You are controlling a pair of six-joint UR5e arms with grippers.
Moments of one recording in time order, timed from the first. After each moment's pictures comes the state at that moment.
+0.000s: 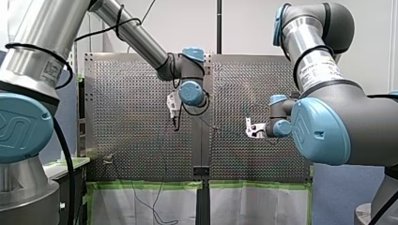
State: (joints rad) left arm -0.81 -1.88 -1.83 -2.59 -2.23 -1.77; right arm 1.79 -0.80 1.52 -0.54 1.24 1.50
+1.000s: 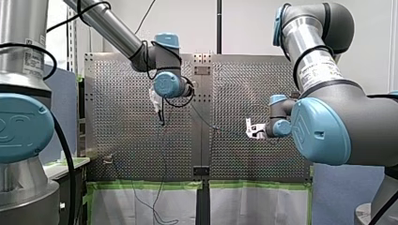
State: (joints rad) left arm -0.79 -1.63 -2.08 -2.46 -2.19 -1.81; right arm 1.79 -0.80 1.52 -0.53 1.26 1.48
